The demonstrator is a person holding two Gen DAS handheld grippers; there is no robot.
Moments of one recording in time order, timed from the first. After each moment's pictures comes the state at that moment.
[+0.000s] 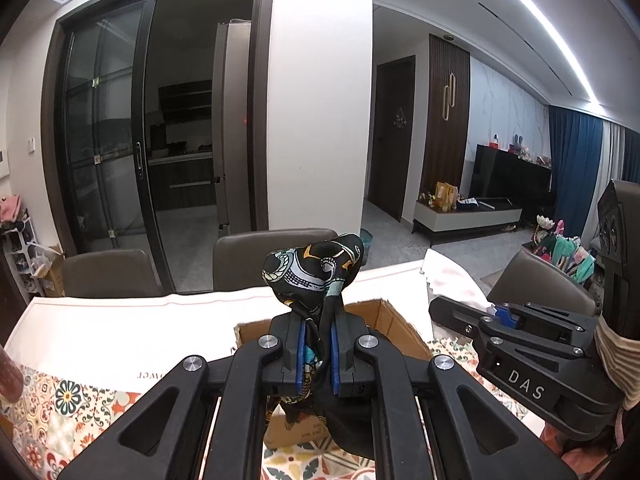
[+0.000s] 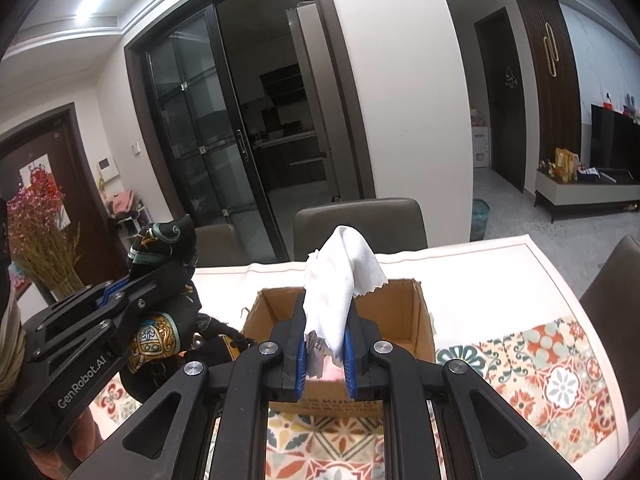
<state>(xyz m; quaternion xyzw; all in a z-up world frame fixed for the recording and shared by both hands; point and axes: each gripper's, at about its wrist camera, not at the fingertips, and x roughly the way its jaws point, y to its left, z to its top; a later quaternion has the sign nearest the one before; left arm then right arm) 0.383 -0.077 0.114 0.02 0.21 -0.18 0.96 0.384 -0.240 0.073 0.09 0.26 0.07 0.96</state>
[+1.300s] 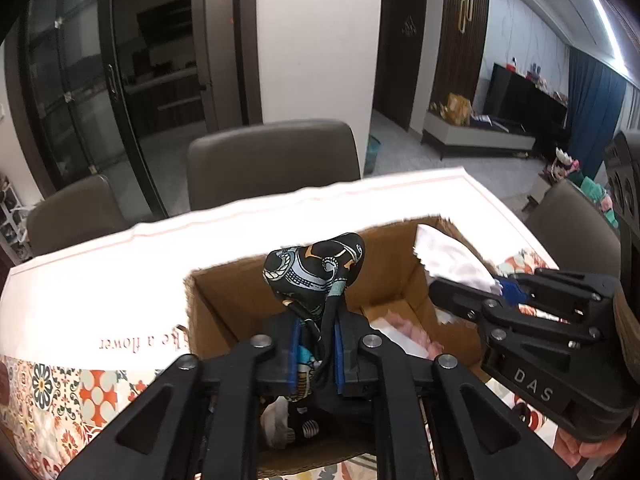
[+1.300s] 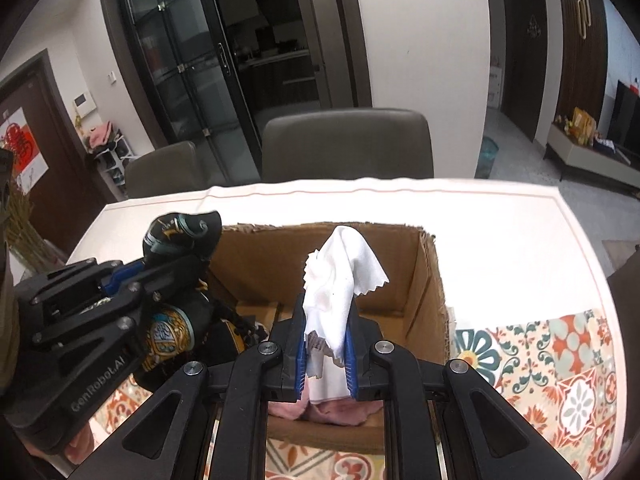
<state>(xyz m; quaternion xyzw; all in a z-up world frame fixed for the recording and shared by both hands) 0.505 -0.127 0.009 0.07 0.39 -0.18 0.90 0.506 -0.264 -0.016 0.06 0.41 0.08 0.91</state>
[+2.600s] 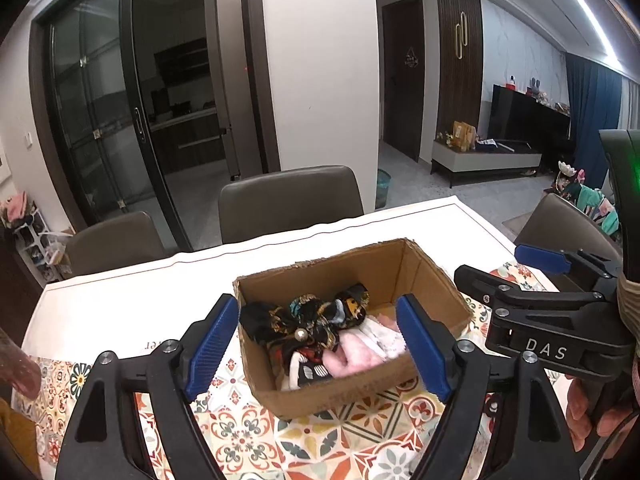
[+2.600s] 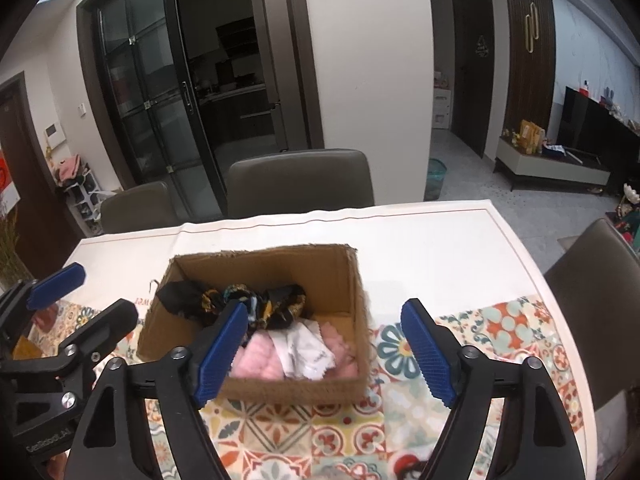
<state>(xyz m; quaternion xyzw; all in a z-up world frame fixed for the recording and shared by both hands) 0.413 -0.107 0.071 0.08 0.31 -0.15 0.94 0.434 -0.277 0.039 0.05 0.35 -0.01 0.93</state>
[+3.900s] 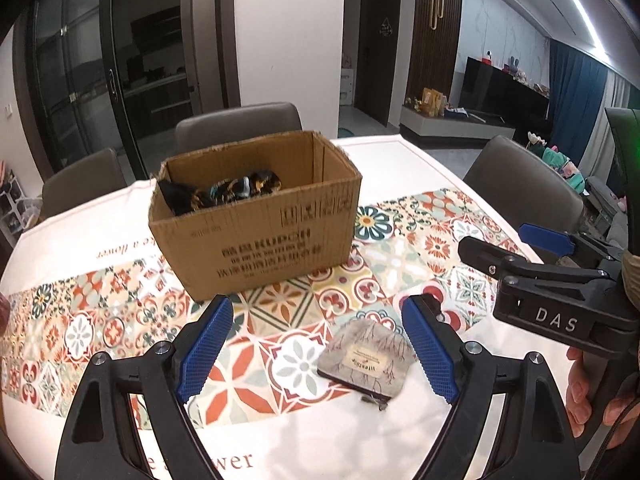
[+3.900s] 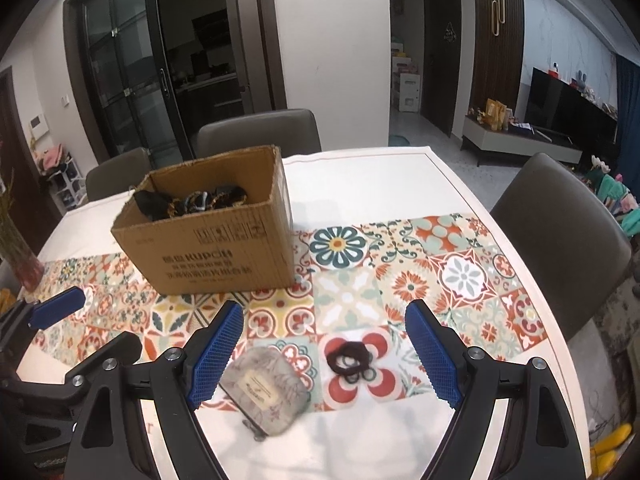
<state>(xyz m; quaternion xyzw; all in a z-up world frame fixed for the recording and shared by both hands) 0.290 -0.150 0.000 0.07 0.37 -0.19 0.90 0.289 -0.330 -0.009 0.05 0.38 -0.06 0.92</state>
